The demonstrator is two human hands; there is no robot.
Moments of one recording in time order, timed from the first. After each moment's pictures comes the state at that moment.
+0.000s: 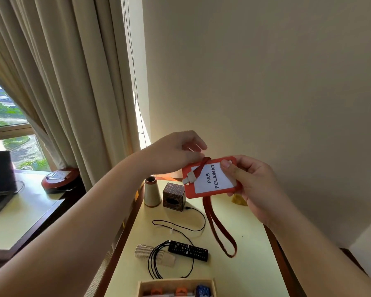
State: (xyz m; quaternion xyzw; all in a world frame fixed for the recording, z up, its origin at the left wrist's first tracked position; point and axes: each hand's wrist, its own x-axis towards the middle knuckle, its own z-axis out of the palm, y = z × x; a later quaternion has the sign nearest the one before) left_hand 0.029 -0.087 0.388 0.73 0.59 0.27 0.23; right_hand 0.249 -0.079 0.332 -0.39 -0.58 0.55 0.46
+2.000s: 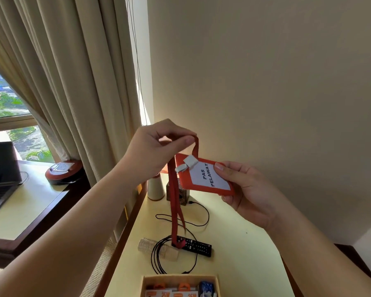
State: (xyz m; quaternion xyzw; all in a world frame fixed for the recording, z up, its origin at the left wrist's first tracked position) left_hand -0.014 -0.090 0.348 0.71 0.45 0.52 0.14; right_hand 0.226 -0.076 0.324 -0.32 -0.48 0.72 0.37
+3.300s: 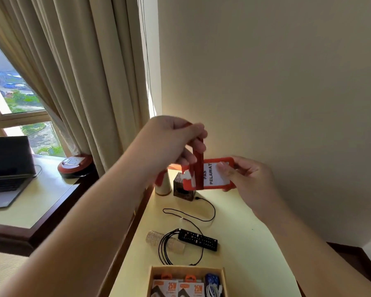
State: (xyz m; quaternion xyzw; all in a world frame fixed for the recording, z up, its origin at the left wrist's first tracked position) left_hand 0.028 -0.155 0.402 0.53 0.59 0.51 0.34; right_hand 0.219 -0.068 0.293 -0.37 -0.65 0.48 0.46
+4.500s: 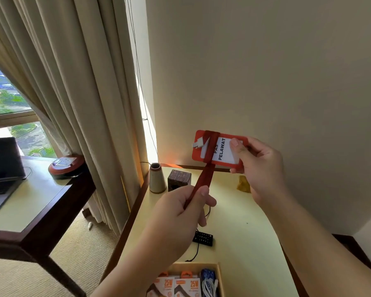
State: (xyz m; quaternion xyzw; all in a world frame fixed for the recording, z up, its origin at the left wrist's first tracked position) left_hand 0.076 -0.199 0.299 0.55 0.61 0.46 0.35; right_hand 0.229 -0.059 0.311 -0.42 -0.54 0.45 0.57
